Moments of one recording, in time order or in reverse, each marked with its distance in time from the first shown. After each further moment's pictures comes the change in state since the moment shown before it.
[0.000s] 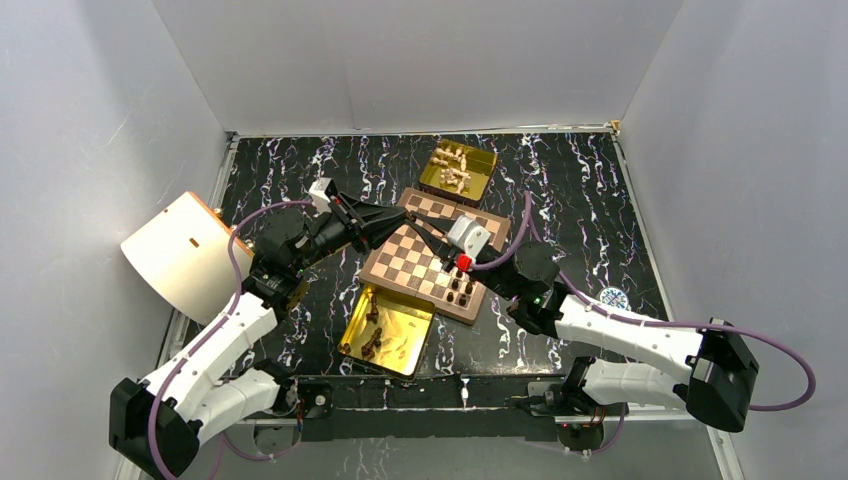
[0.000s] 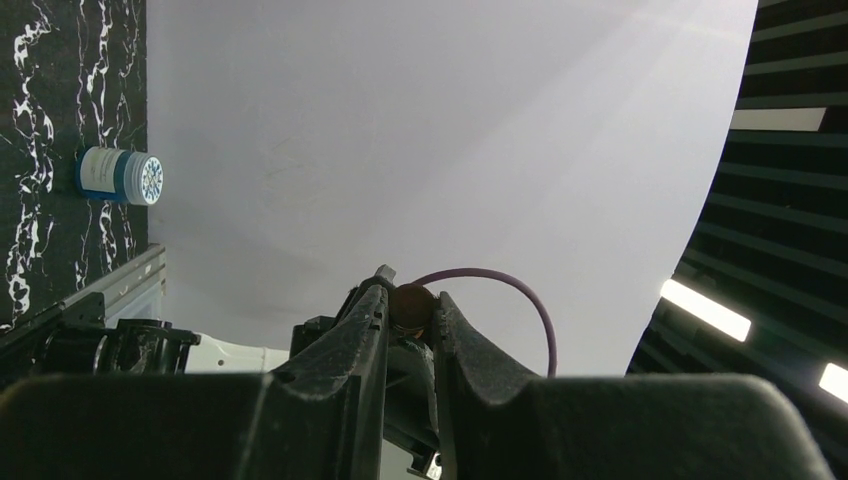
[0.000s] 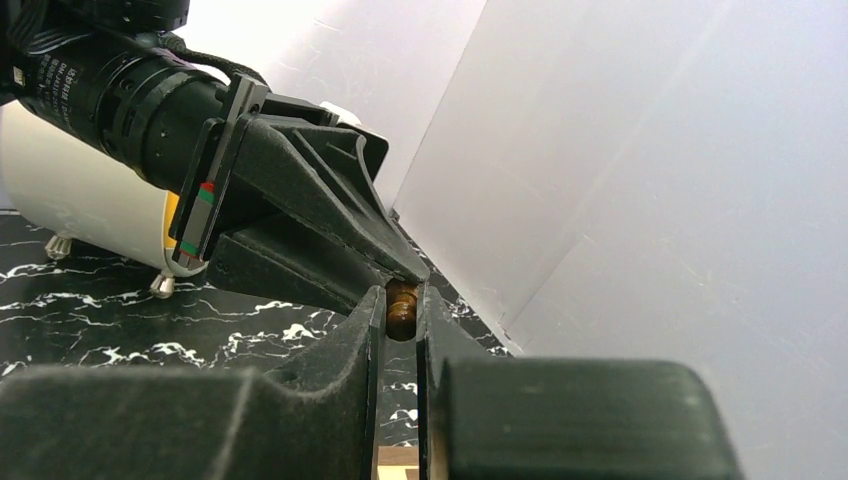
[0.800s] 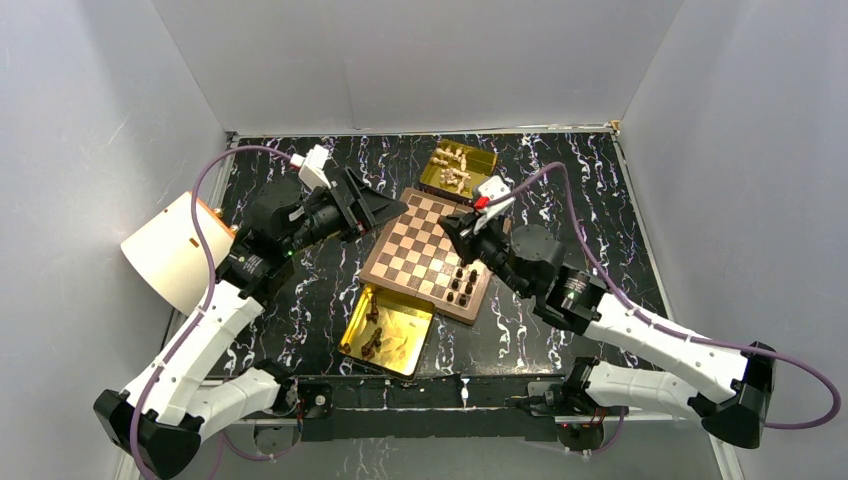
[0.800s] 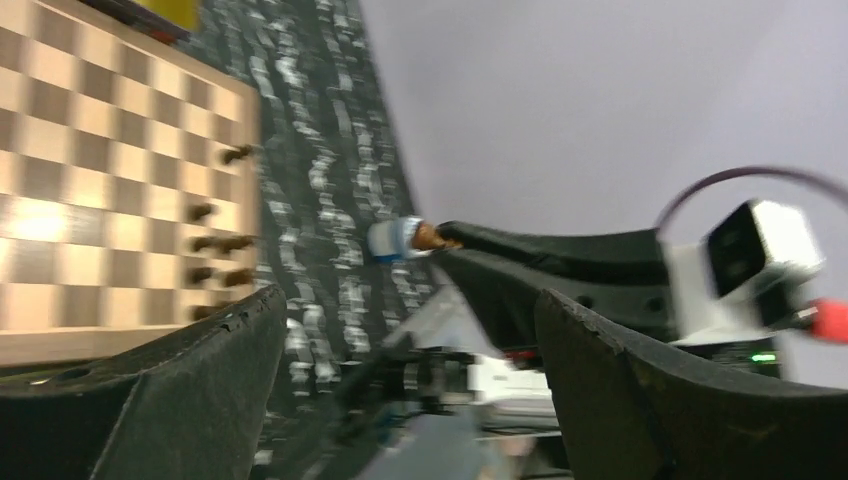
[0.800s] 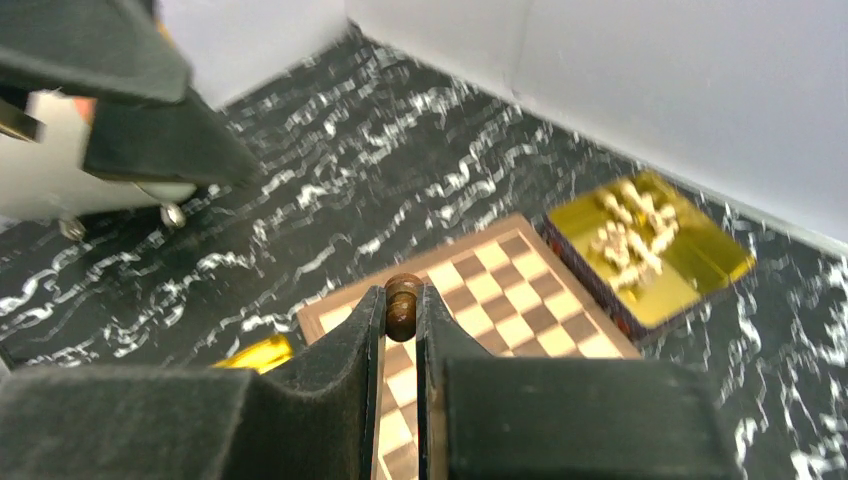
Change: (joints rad) left arm 0.000 0.024 0.307 -0.495 -0.073 0.706; right arm -0.006 -0.142 0.154 -0.631 0.346 0.425
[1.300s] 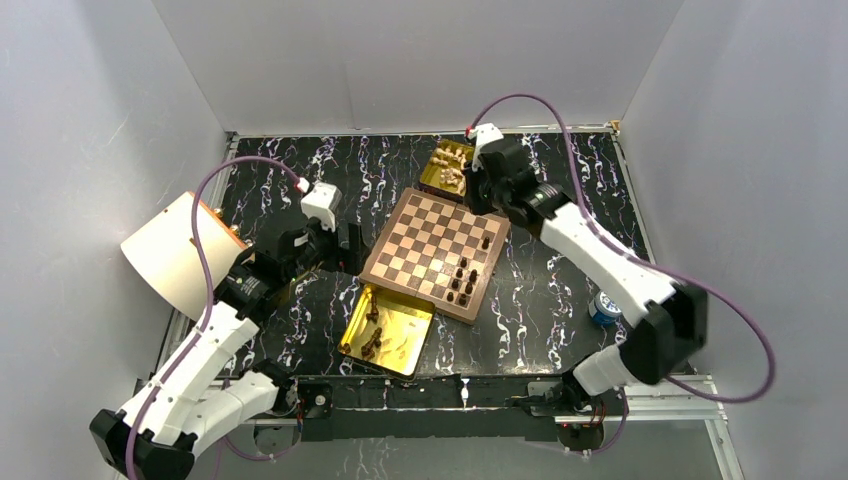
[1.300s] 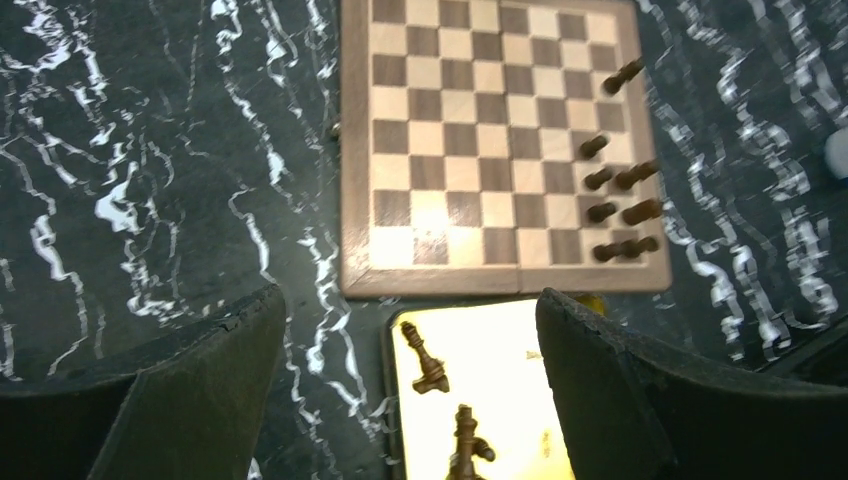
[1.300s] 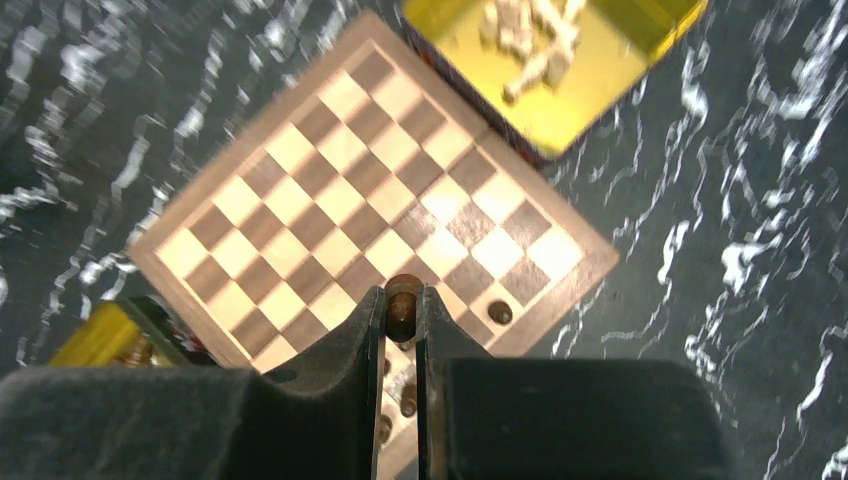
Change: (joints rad) left arm 0.000 -0.105 -0.128 -0.284 -0.360 0.847; right arm -0.375 0.425 0.453 -0.594 -0.165 0.164
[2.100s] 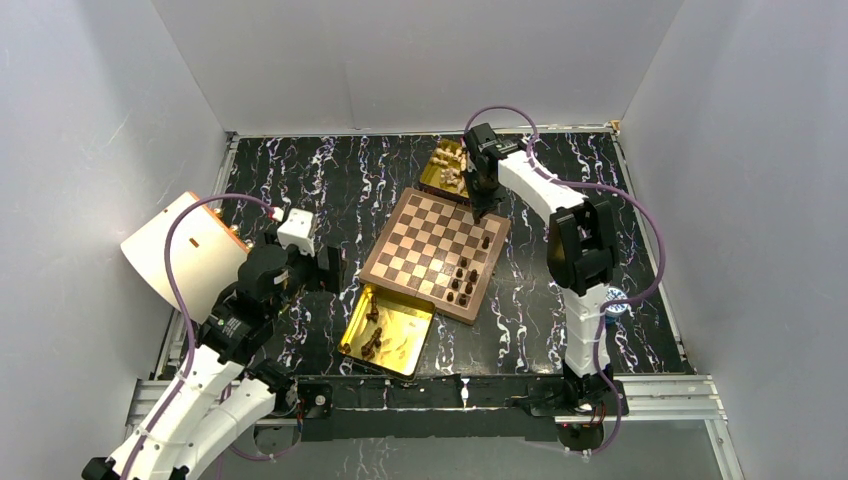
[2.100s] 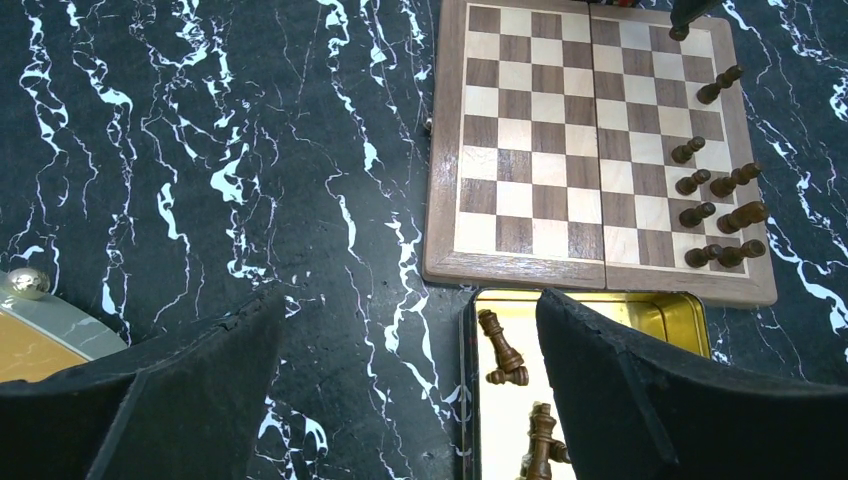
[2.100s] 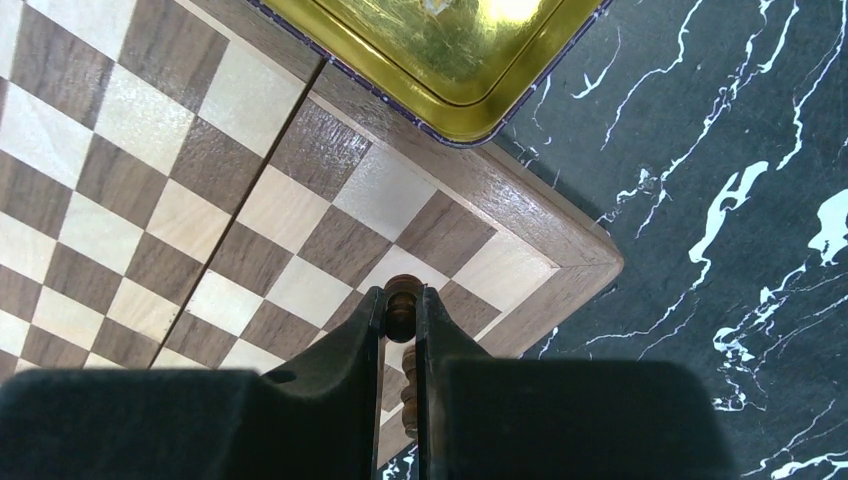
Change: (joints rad) left arm 0.000 -0.270 -0.193 0.003 -0.170 0.103; right arm -0.214 0.716 0.492 -0.420 -0.127 0.010
